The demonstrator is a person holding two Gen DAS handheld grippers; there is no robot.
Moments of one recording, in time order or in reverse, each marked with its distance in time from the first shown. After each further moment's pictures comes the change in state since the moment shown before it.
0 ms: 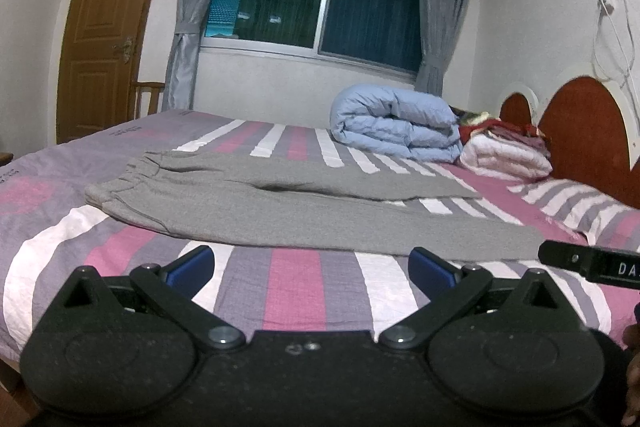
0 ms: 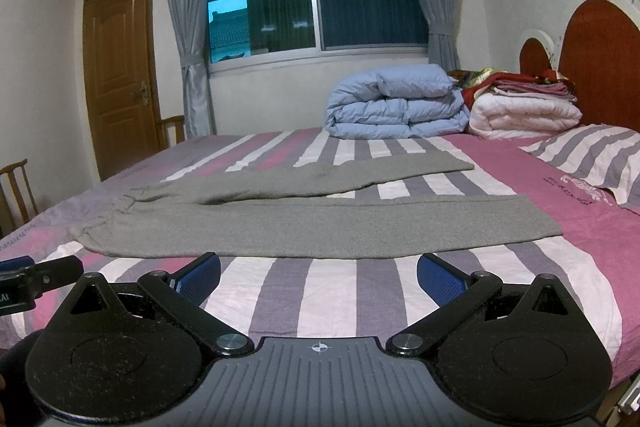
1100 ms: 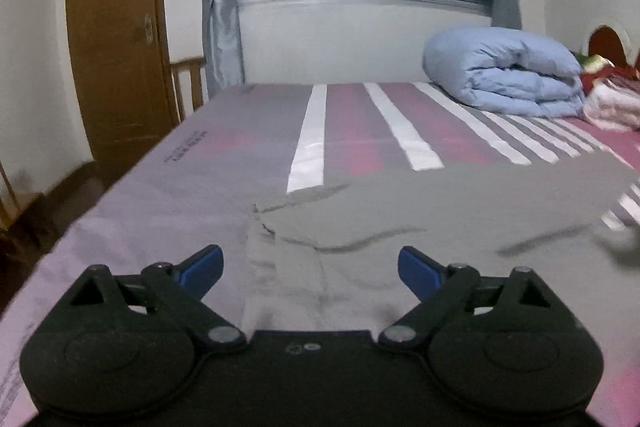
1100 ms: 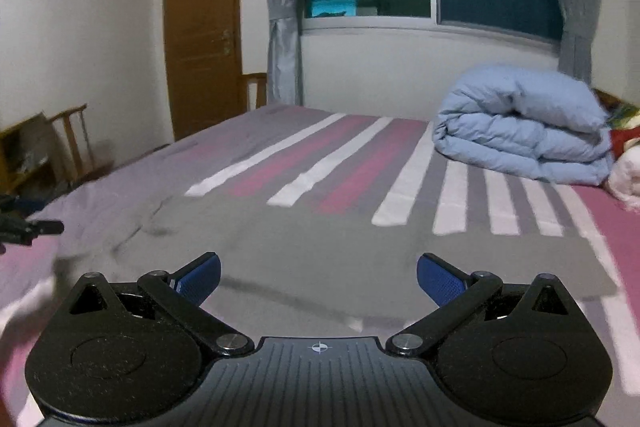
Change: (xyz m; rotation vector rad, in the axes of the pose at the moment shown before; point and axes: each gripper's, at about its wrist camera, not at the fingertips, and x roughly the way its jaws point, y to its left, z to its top) left arm 0.271 0.232 0.149 0.150 0.214 0.147; right arm 0.333 0.028 0.183 -0.170 0.174 0.305
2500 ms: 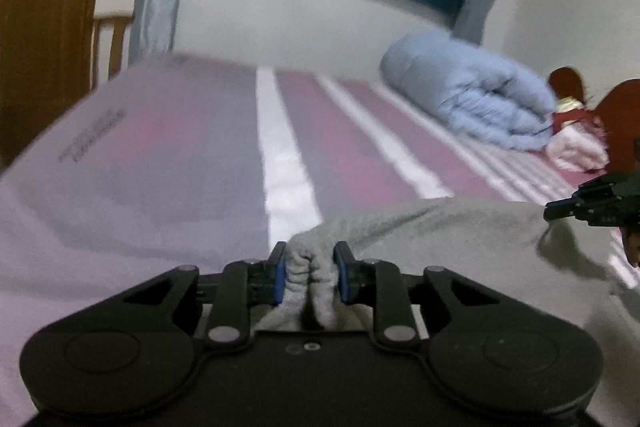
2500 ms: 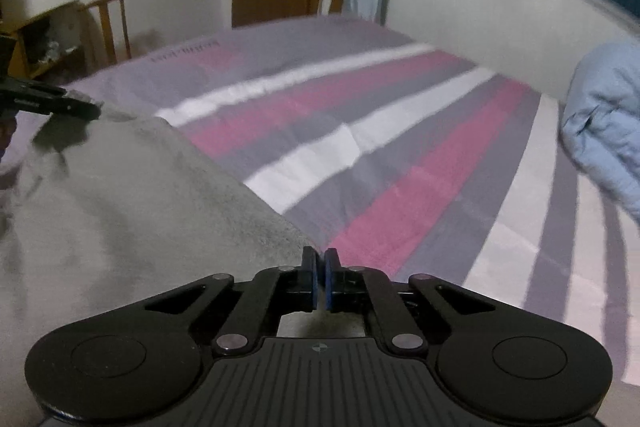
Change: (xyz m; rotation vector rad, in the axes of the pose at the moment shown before) left arm 0.157 0.085 0.050 -0.085 0.003 -0.326; right arm 0.236 0.011 0.047 -0.290 0.229 0.152
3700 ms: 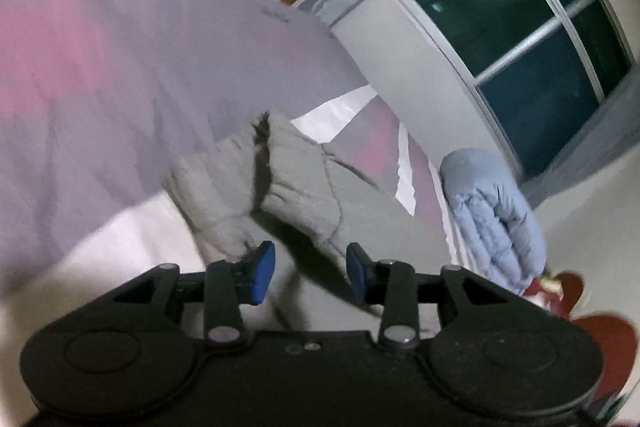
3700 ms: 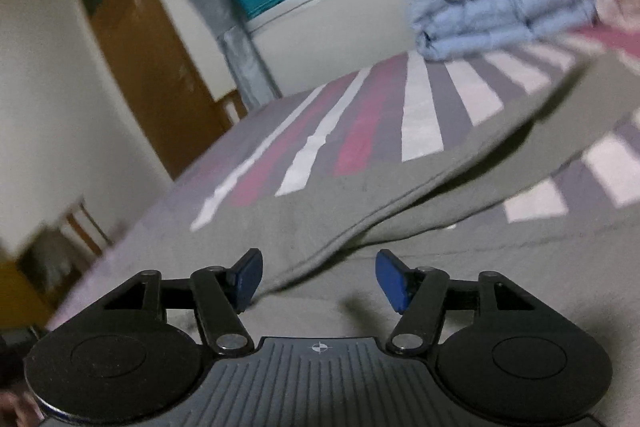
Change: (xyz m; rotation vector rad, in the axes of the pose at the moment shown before) left arm -0.132 -0.106 -0.167 -0.825 -0.119 0.106; right arm -0.164 0.085 -0.153 0.781 -0.308 -0.025
